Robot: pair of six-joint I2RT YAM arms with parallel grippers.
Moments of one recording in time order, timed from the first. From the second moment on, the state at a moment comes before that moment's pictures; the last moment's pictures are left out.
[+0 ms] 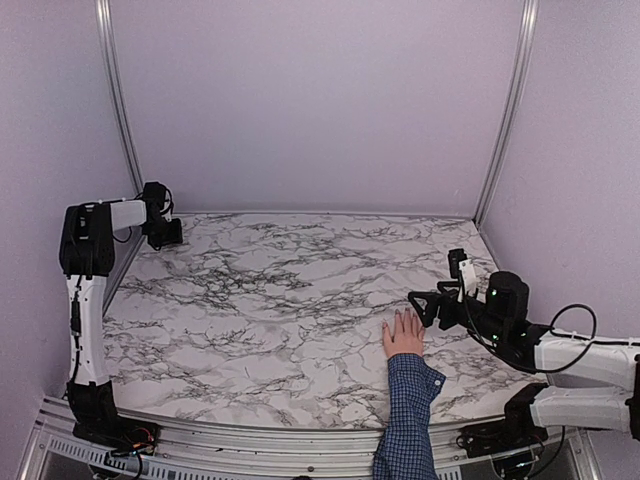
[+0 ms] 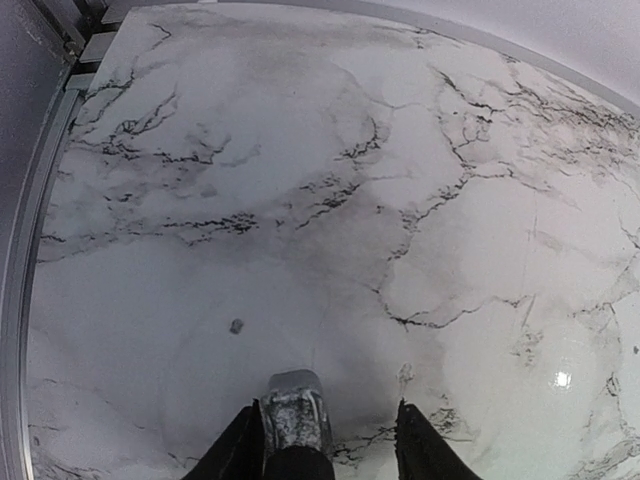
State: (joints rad) left arm 0.04 2.40 1.90 -0.46 0.01 -0.12; right arm 0.46 0.96 0.26 0.41 -0.15 0.20
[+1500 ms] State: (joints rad) left arm -0.35 2.18 1.72 -0.48 0.01 -0.03; right arm 0.46 0.79 0.26 0.48 -0.05 0.13
